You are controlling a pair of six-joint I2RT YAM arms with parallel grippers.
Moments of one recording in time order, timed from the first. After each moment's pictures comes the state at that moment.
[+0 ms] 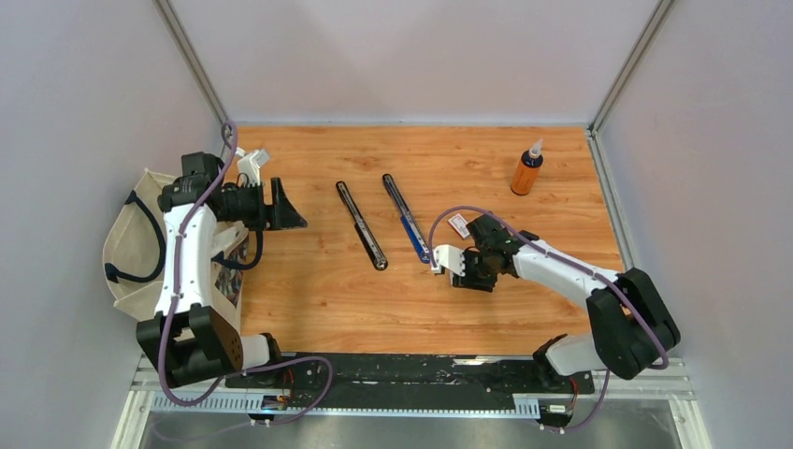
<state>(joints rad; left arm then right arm) 0.25 1.30 1.26 -1.12 0.86 0.23 0.54 1.37 0.73 -0.56 -0.26 -0.96</state>
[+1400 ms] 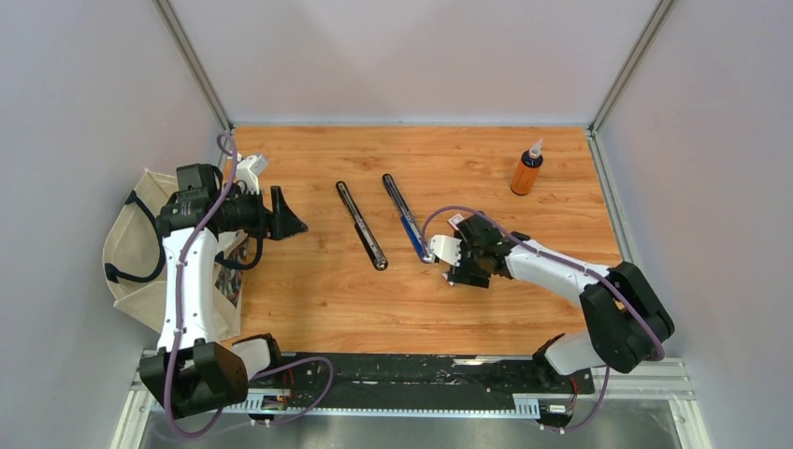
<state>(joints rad) 0.25 1.14 1.17 -1.03 0.86 0.23 0.61 1.45 0.75 -0.40 0.05 -0.85</state>
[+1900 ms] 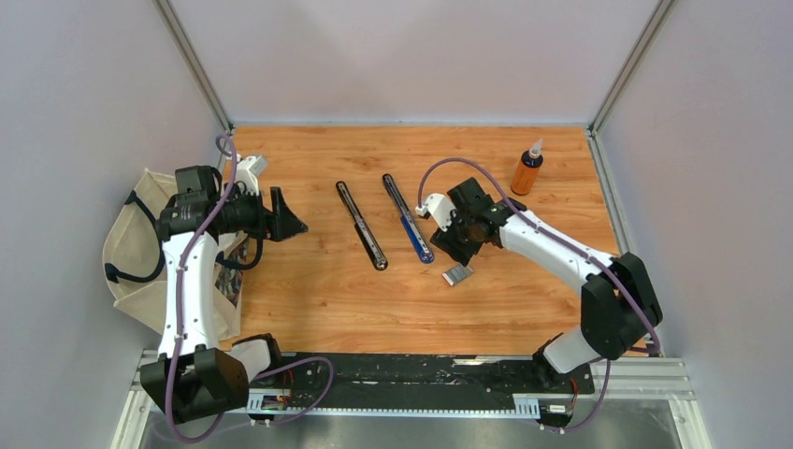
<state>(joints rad) 0.25 1.11 1.16 -1.01 0.87 0.23 0.60 1.48 1.09 -0.67 -0.06 -0.47</state>
